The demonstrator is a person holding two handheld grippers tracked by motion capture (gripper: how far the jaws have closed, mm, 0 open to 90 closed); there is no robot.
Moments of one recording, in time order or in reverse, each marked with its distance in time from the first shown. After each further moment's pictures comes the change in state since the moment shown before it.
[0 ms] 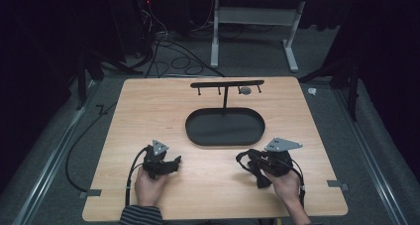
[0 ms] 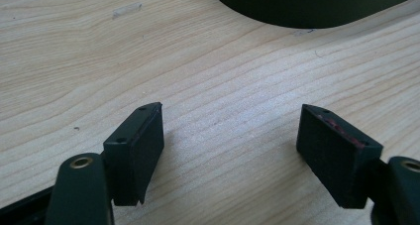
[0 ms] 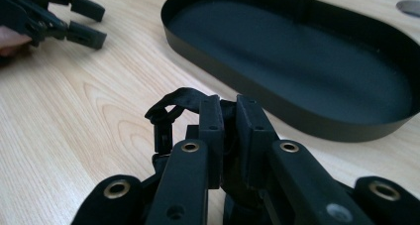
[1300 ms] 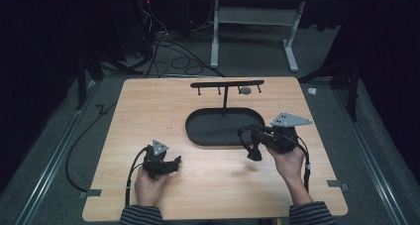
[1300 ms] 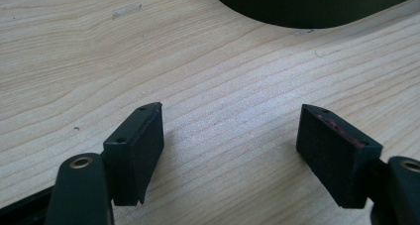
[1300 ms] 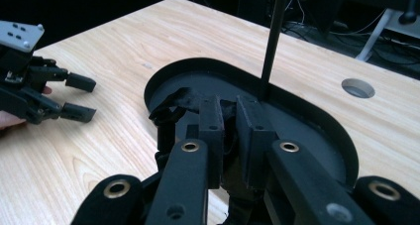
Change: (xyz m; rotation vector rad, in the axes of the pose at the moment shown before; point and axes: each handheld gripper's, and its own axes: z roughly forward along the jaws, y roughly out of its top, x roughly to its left) left arm 0.000 0.000 0.000 0.001 0.000 0.001; right arm -0.019 0.067 -0.019 -0.120 -0.039 -0.016
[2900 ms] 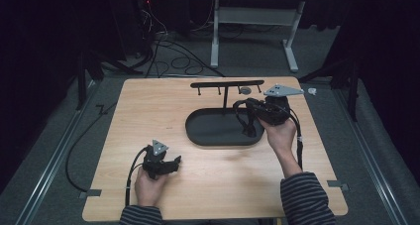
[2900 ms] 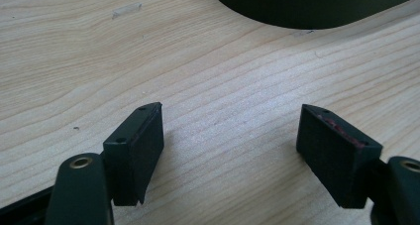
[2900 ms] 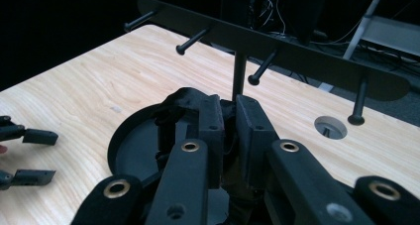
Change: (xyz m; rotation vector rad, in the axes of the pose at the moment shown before) left arm 0.001 0.000 0.000 -0.002 -0.006 -0.004; right arm -0.028 0.057 0.033 -0.022 -0.060 0.030
